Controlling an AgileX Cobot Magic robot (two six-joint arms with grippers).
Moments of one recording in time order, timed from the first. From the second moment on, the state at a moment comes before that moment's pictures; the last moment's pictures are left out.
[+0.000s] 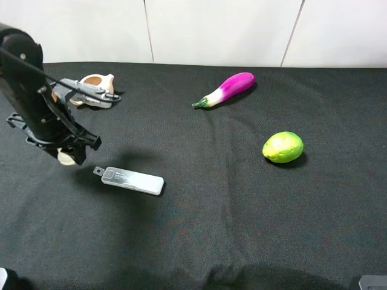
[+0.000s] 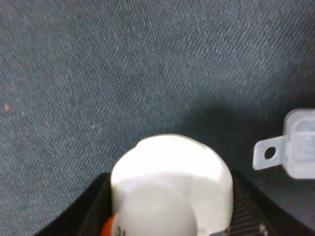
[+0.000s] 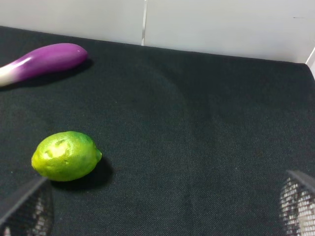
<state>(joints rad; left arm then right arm) -0.33 1.70 -0.80 0.13 0.63 -0.15 0.04 -0.01 -0.50 0.00 1.02 -0.09</state>
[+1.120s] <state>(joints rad) -0.33 1.70 -0.67 0.12 0.39 -0.18 0.04 -0.01 -0.50 0.00 1.02 -0.09</state>
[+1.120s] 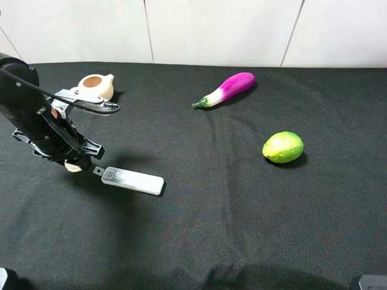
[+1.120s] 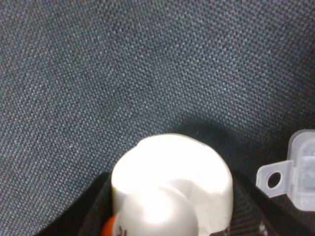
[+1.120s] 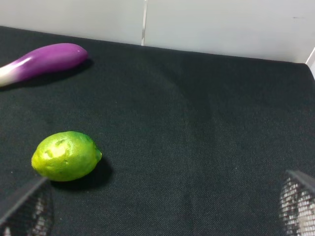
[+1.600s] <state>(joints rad) -0.33 1.70 -0.67 0.12 0.40 -0.18 0.04 -0.01 -0.50 0.00 1.02 -0.09</state>
